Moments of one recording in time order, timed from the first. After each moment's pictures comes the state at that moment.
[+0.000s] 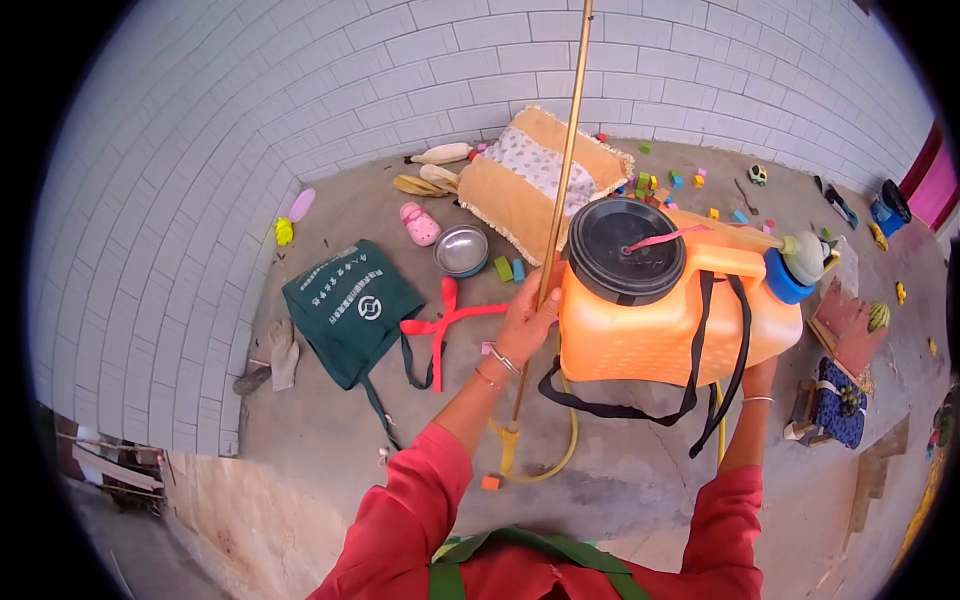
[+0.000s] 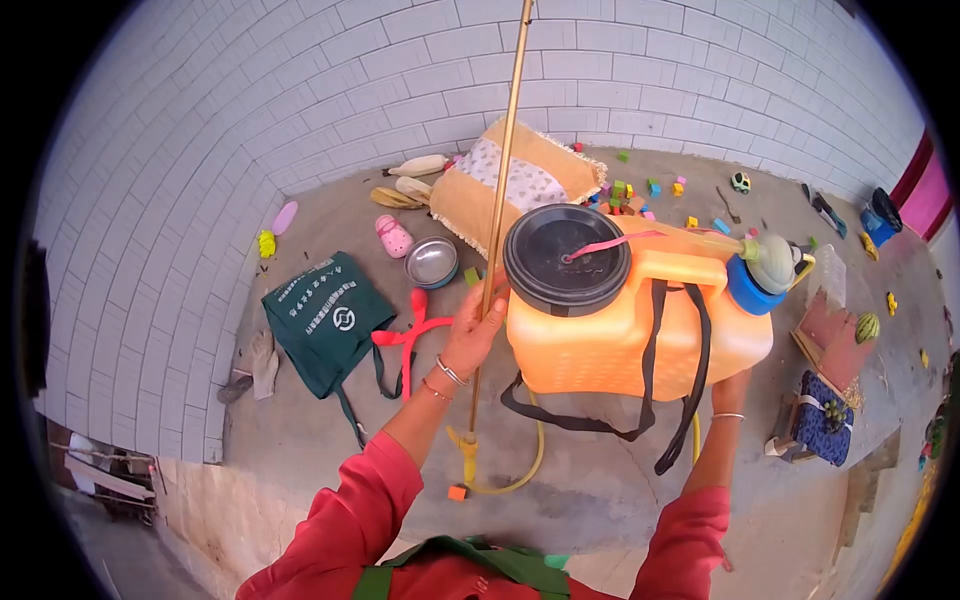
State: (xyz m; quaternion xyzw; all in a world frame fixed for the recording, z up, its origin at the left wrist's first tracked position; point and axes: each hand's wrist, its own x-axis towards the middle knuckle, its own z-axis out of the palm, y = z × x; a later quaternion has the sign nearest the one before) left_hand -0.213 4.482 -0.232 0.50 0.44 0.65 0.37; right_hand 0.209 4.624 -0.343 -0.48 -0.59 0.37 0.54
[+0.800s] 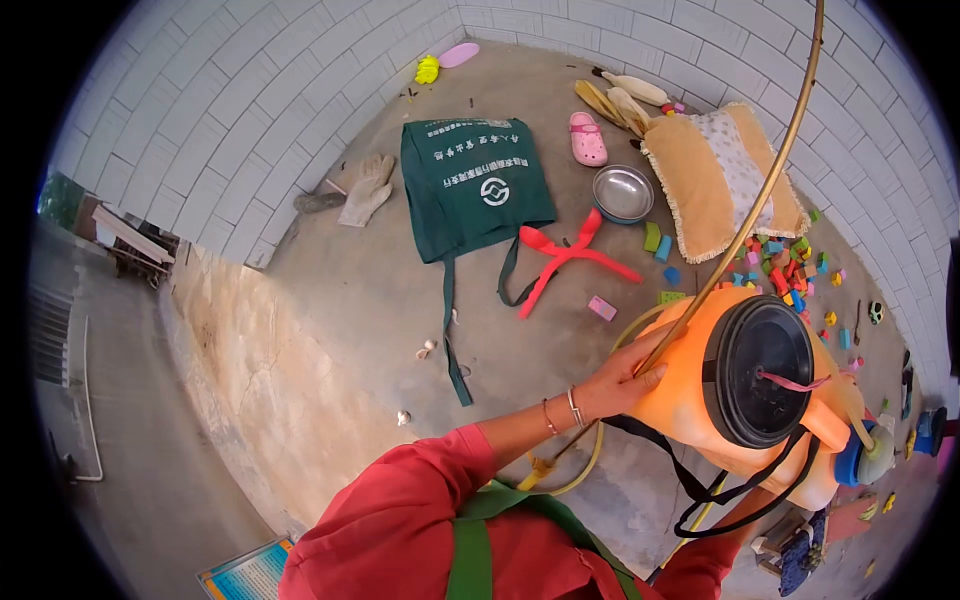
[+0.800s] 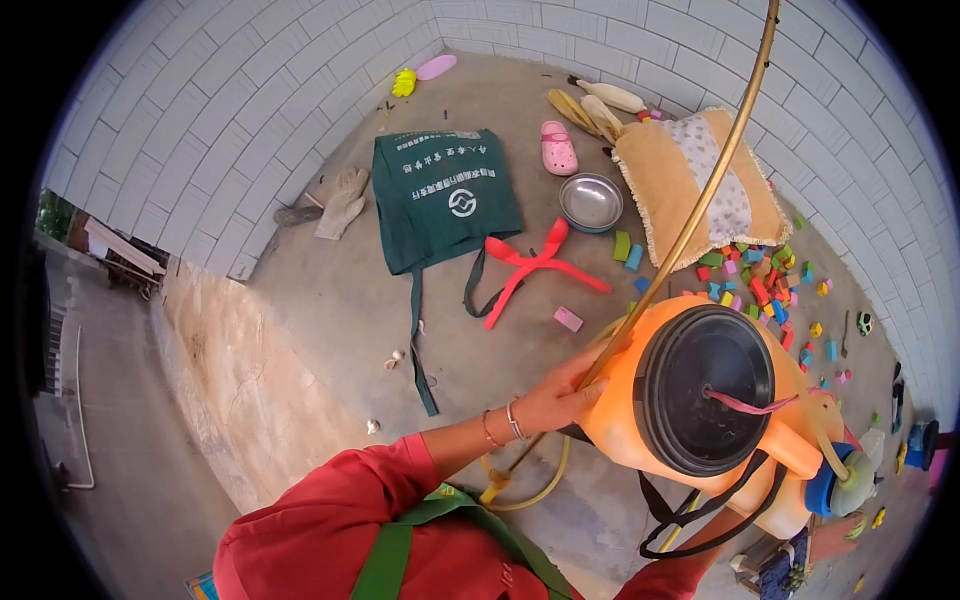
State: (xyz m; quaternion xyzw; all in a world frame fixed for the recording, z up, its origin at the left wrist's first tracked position) left_hand -0.228 4.380 -0.253 0.43 0.42 0.69 0.42; right_hand 0.125 4.623 -0.348 -0.49 -0.38 0.51 0.59
